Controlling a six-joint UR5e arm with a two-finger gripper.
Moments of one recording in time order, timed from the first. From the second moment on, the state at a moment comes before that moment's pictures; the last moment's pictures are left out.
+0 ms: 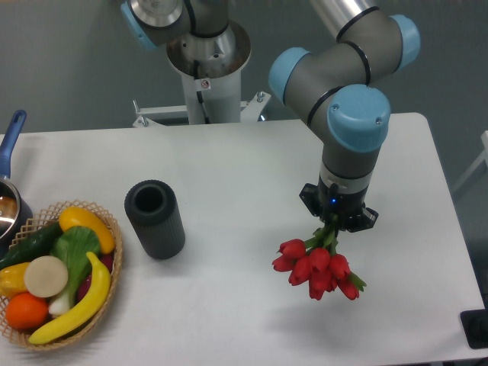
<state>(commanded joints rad) 2.57 -1.97 -1.44 -1.19 1.57 1.09</state>
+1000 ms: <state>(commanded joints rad) 2.58 -1.87 -1.44 -1.05 1.23 0.91</state>
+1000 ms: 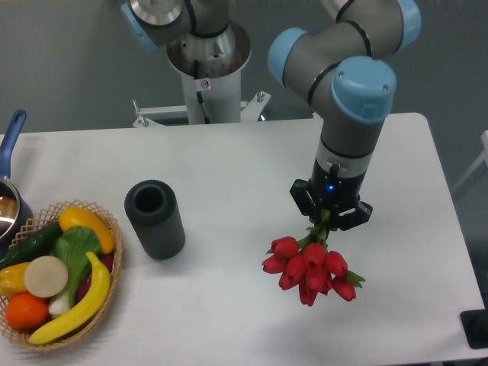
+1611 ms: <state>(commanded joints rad) 2.53 -1.87 -1.45 -0.91 0.68 0.74</state>
